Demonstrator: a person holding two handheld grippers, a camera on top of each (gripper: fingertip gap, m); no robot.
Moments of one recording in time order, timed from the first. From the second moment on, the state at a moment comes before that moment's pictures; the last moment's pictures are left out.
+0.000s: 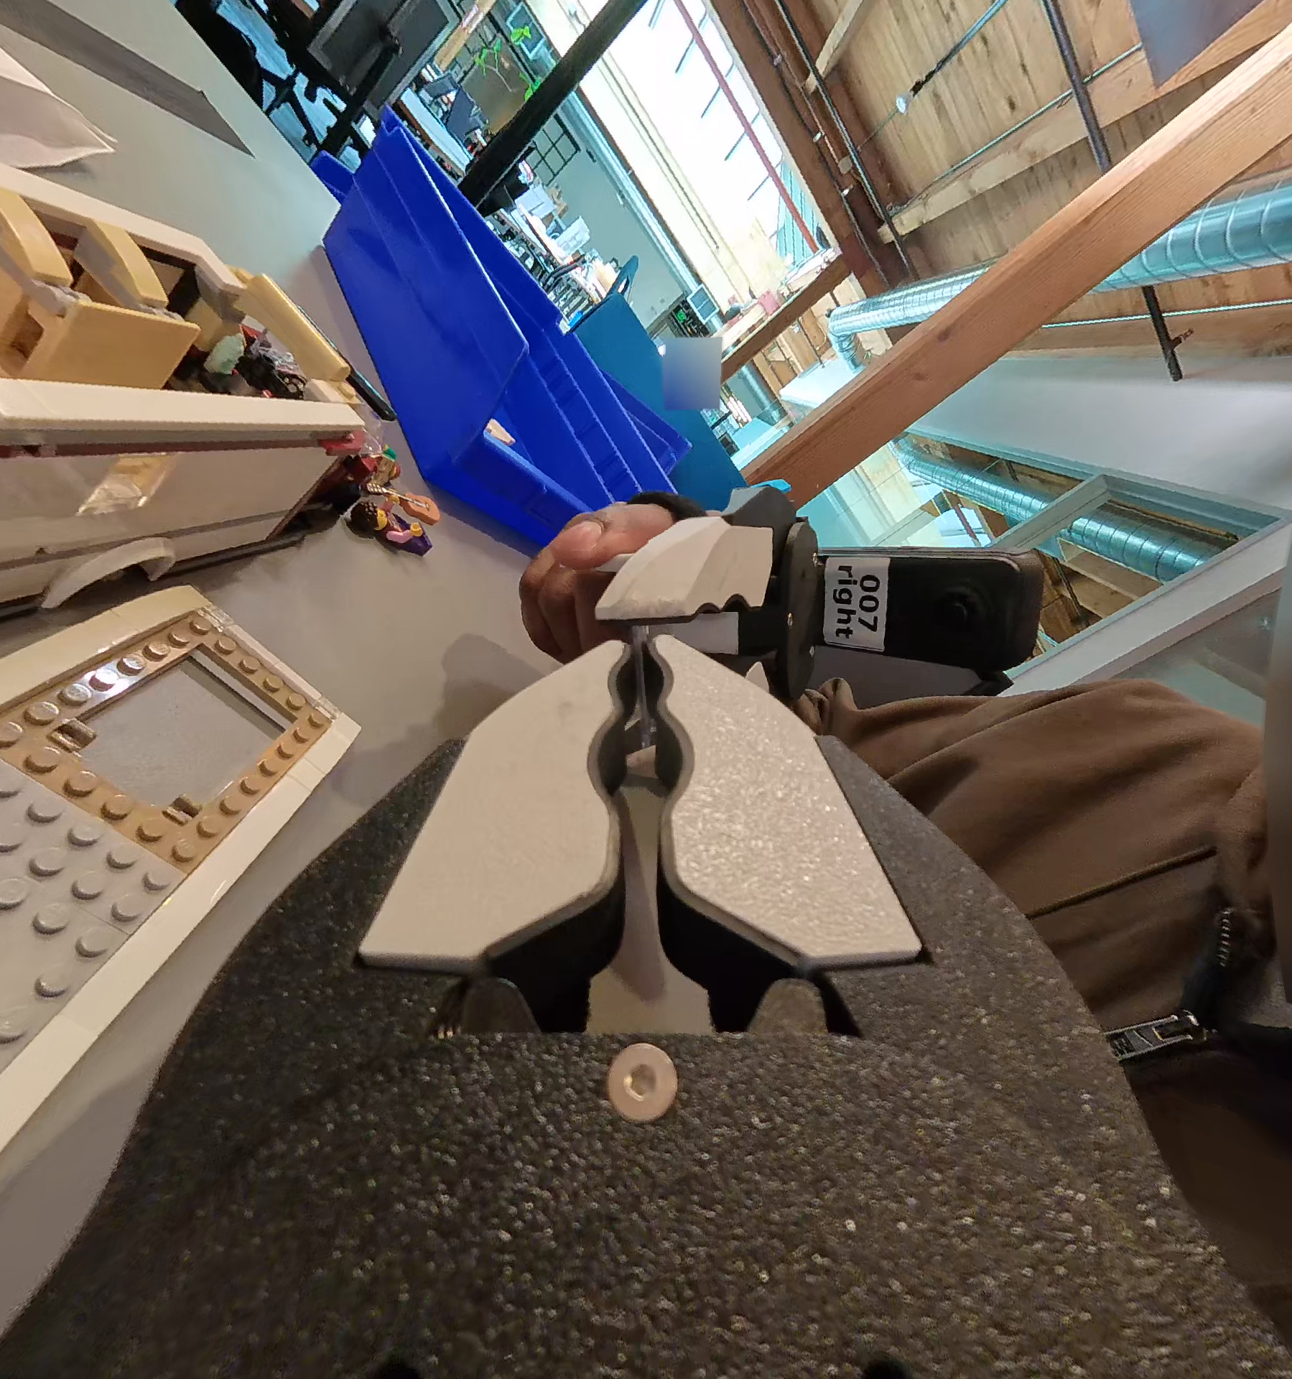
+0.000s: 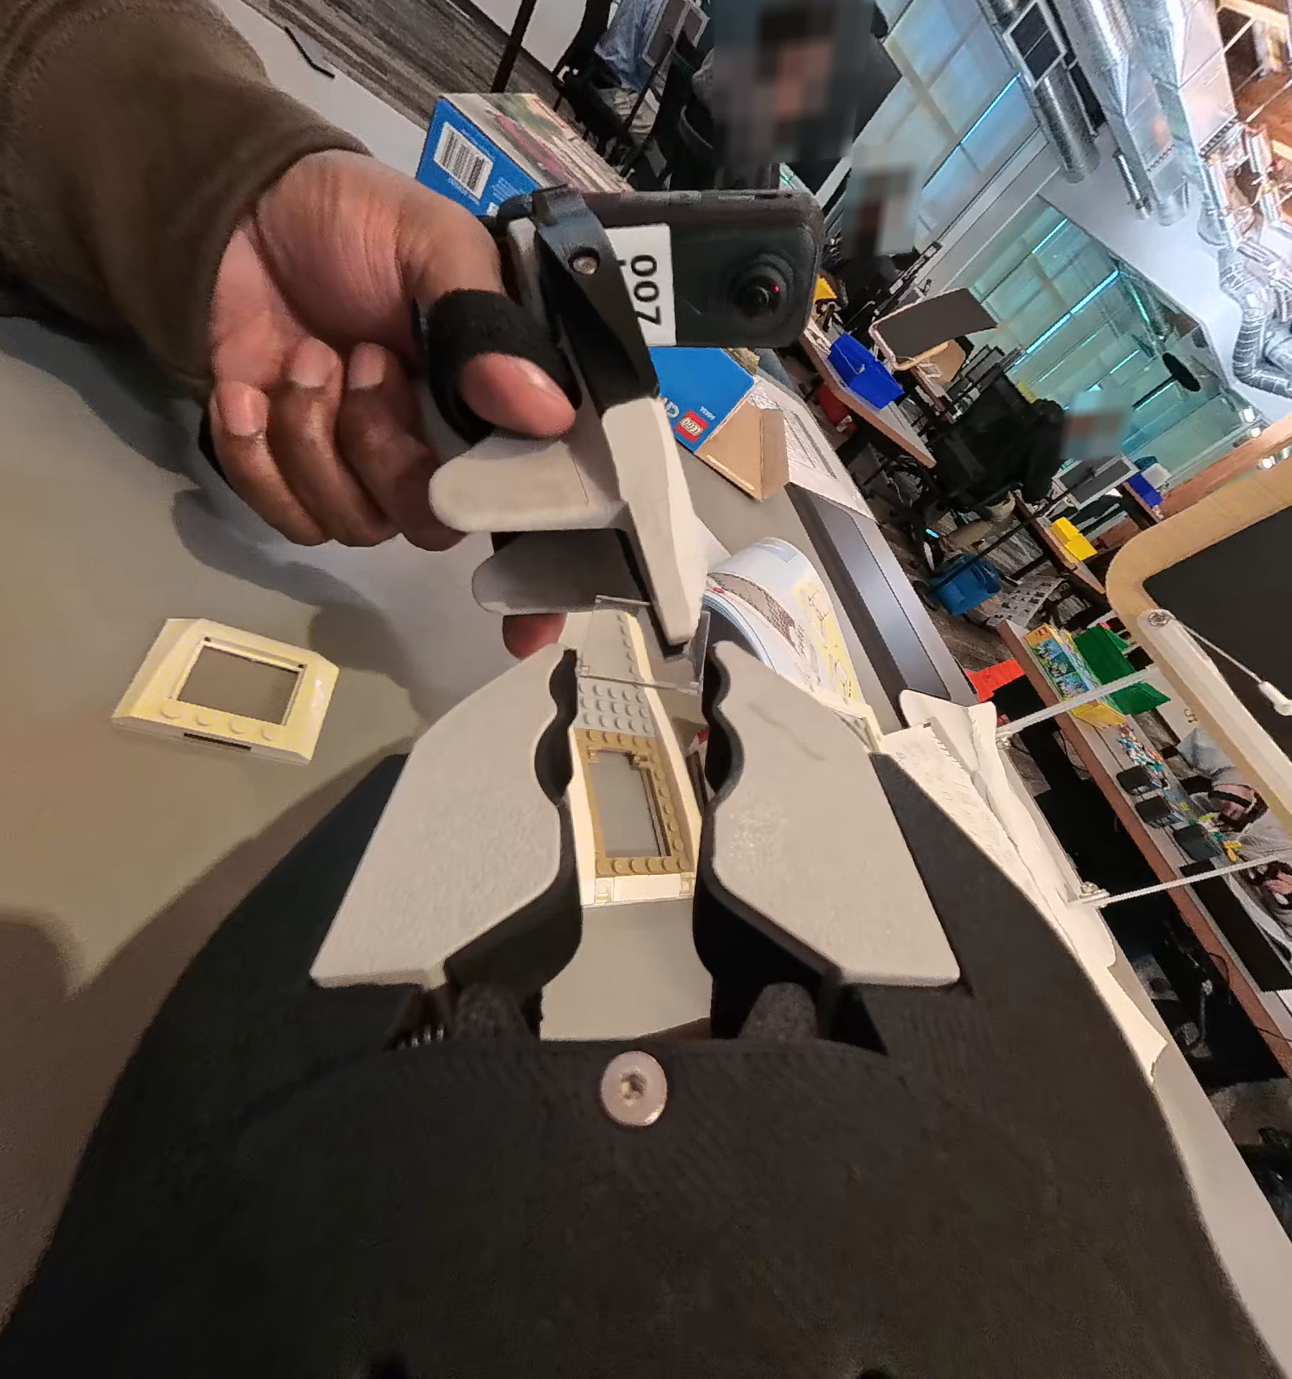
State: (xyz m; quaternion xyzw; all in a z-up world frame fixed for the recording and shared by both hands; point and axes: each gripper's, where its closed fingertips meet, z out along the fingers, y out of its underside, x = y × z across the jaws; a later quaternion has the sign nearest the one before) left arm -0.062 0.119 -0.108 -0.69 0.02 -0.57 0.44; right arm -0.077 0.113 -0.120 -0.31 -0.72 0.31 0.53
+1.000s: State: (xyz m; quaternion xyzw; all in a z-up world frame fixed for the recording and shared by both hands) left arm -0.110 0.134 -0.119 -0.70 -0.07 -0.54 0.46; right arm -0.054 0.047 -0.206 -0.47 -0.79 0.30 0.24
